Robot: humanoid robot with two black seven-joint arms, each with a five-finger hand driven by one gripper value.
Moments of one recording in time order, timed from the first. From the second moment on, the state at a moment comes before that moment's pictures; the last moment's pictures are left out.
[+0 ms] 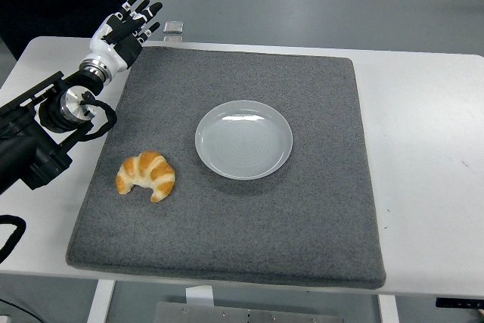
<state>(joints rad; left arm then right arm) -0.82 0.33 -0.75 -0.75 -0.09 -0.03 -0.23 0.07 0.00 -0.15 0.13 0.03 -0.02 -0.06</state>
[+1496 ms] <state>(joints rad) -1.01 0.82 -0.21 -1.32 0.72 -0.06 -0.26 0.07 0.00 -0.15 0.13 0.03 -0.02 -0.06</state>
